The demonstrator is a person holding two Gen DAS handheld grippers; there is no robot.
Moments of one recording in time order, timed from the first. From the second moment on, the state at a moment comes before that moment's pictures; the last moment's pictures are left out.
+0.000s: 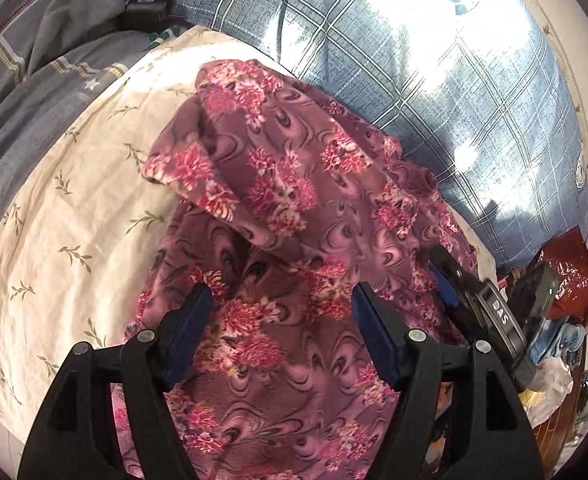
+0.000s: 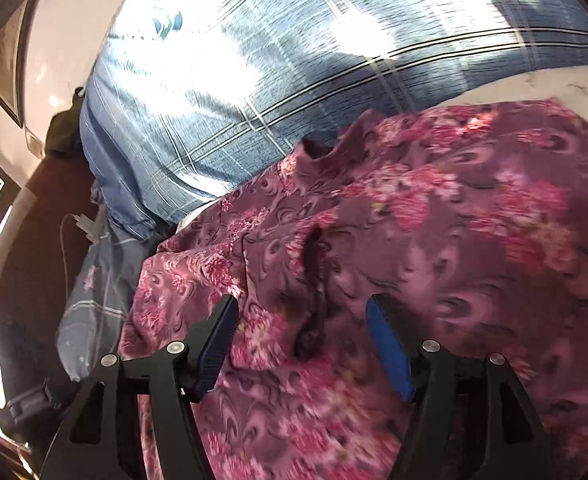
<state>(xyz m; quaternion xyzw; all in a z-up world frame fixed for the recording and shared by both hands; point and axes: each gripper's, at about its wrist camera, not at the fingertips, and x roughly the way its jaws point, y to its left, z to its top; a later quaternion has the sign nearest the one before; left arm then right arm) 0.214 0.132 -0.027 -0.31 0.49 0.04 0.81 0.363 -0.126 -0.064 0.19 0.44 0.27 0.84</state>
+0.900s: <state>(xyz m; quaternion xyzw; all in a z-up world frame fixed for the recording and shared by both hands) 0.277 0.135 -0.043 -0.38 0.45 0.04 0.80 0.366 -0.279 -0.041 0.27 0.38 0.20 0.86</state>
